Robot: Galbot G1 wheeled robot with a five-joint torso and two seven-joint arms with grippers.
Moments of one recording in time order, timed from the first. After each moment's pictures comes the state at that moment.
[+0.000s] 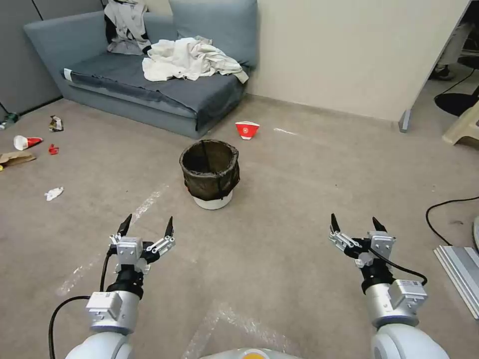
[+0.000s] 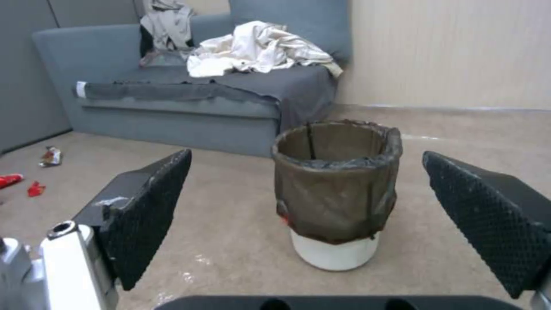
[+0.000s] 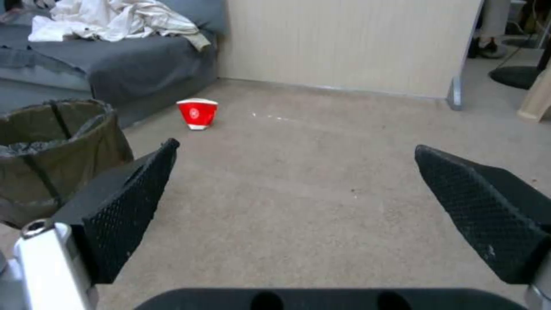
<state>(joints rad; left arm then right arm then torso) 1.78 -1.44 -0.64 -2.26 -0.09 -0.03 0.01 -1.72 1.54 0.63 2.26 0.09 -0.12 0.02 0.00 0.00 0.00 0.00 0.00</state>
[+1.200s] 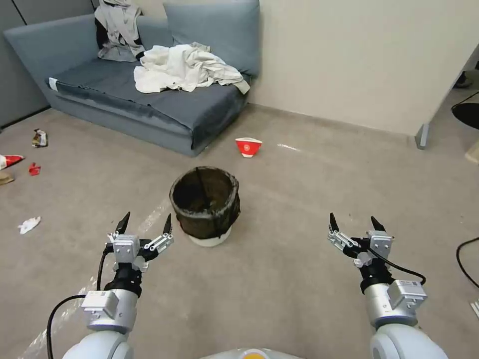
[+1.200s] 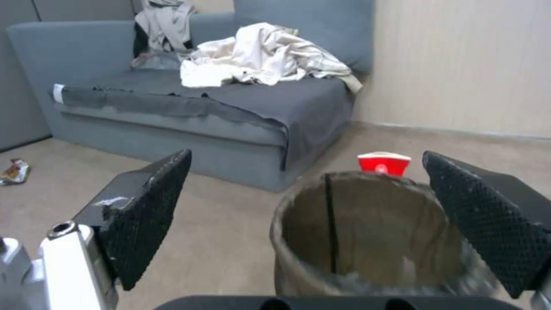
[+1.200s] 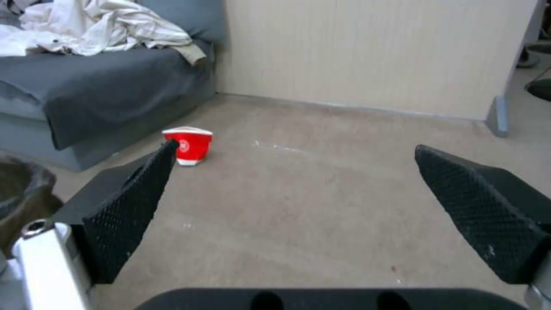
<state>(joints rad) 1.78 -1.43 -0.66 -2.27 -0.14 -0.02 -0.02 -1.72 1.54 0.62 2.26 0.09 -0.11 0.02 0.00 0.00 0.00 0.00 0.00</state>
